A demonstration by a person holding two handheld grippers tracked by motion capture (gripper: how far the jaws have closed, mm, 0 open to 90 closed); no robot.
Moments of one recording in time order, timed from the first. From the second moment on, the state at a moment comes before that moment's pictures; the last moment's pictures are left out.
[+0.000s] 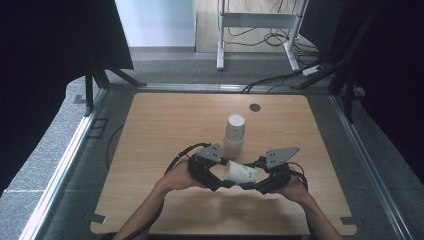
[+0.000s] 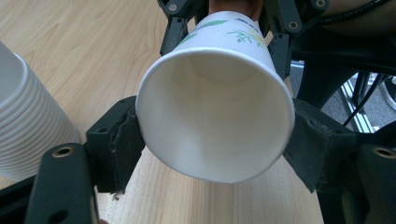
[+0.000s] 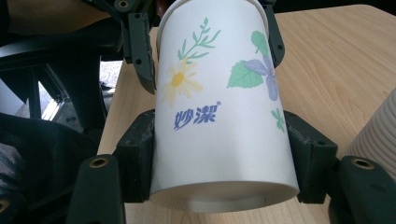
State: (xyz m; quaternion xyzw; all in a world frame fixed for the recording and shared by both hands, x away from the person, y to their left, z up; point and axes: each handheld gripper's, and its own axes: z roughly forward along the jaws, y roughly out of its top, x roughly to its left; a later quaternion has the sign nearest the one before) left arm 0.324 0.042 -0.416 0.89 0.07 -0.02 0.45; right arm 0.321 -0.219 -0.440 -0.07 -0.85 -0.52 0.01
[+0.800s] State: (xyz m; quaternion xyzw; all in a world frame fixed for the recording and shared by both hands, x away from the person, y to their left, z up) left arm 0.322 0.043 -0.414 0.90 0.05 0.00 0.44; right arm 0.322 -0.212 -0.441 -0.07 -0.87 -0.49 0.01
